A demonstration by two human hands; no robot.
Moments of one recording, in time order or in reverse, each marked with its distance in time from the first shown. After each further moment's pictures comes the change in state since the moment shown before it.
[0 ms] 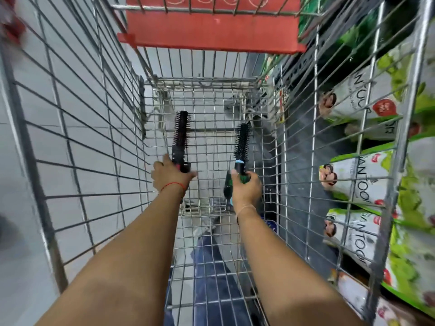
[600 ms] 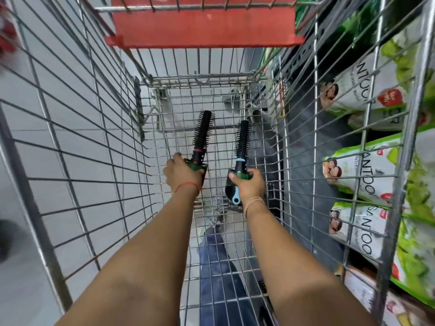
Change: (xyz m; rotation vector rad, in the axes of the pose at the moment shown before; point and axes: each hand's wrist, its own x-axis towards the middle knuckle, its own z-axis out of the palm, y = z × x) left_hand -0.007 0.017 0.016 0.005 0.047 0.078; right_hand 0.015 0.002 -0.007 0.149 -0.158 0.097
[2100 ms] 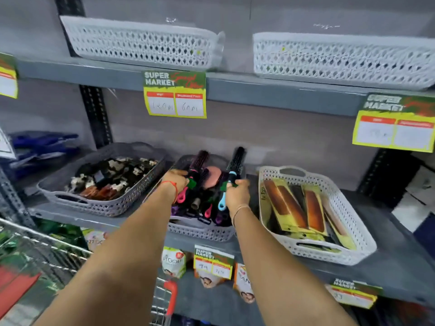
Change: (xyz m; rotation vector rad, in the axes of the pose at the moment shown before) left_hand -0.518 0.175 -0.100 0.131 -0.773 1.462; right_hand -0.394 0.029 -0.371 0.890 1.191 -0.256
